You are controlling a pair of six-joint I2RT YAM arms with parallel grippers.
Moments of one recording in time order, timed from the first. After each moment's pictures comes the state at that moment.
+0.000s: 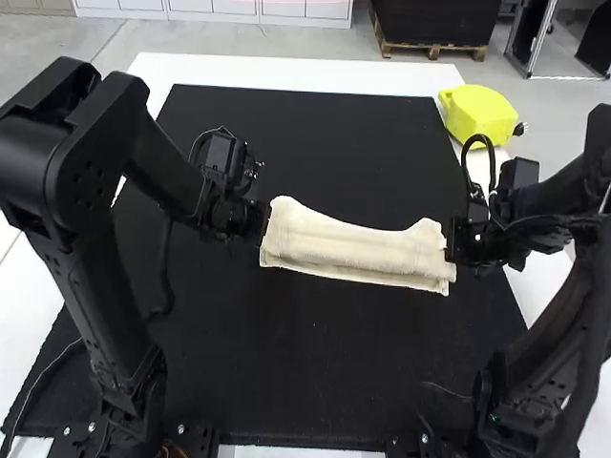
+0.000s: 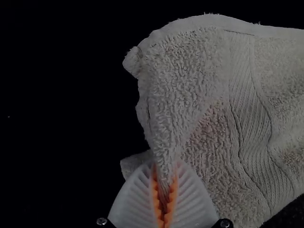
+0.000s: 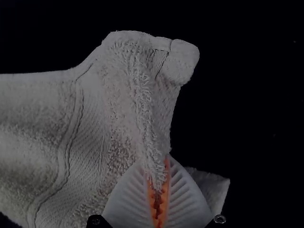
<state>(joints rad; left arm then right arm) -0.30 1.56 0.58 0.27 0.10 0.07 -0.24 1.44 0.53 -0.02 -0.43 -0.15</state>
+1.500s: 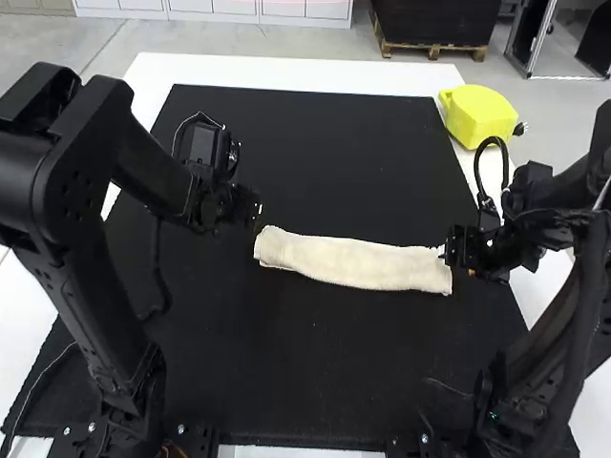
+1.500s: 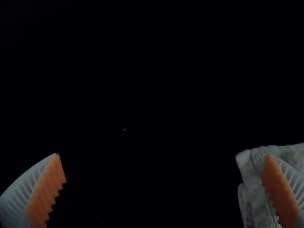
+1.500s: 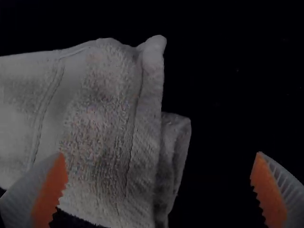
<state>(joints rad) -0.23 1.48 0.58 0.30 -0.11 0.04 -0.32 1.44 0.58 -0.22 -0.41 -0.20</state>
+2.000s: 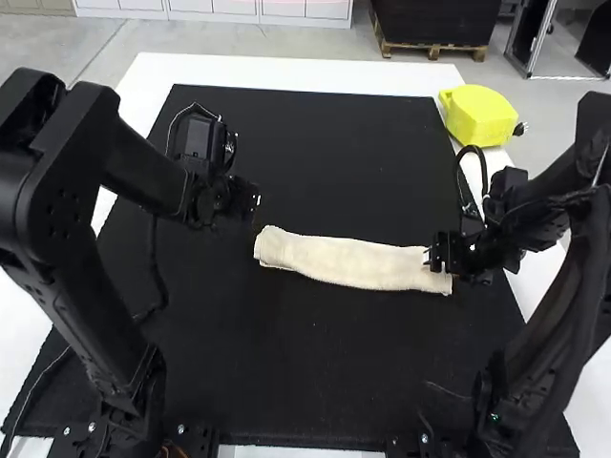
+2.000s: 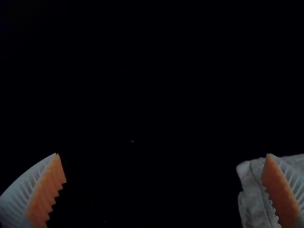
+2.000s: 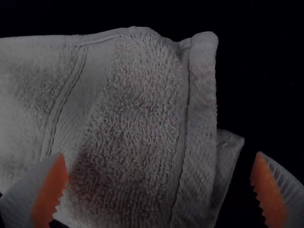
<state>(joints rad) -0.22 1.44 0.58 0.28 -0.11 0.04 -0.22 1.53 0.57 -0.13 -0.39 -0.20</state>
